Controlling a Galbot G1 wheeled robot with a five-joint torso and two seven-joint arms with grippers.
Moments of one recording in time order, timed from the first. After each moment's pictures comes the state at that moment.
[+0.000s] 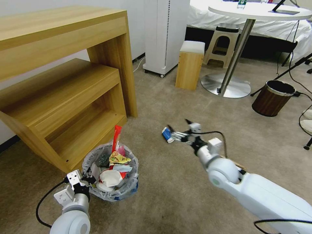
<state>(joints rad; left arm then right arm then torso) 1.60 -1.37 -0.59 -2.15 -0.59 0.31 -0.43 -0.84 0.70 -0.23 1.85 0.81 0.11 0.36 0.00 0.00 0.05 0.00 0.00</state>
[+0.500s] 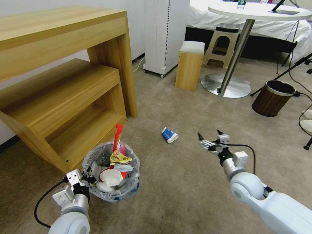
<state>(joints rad) 1.62 -1.36 -0.58 -2.17 -0.58 0.31 -0.42 -1.12 0.67 0.06 1.82 0.71 0.15 0.39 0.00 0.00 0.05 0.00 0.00</state>
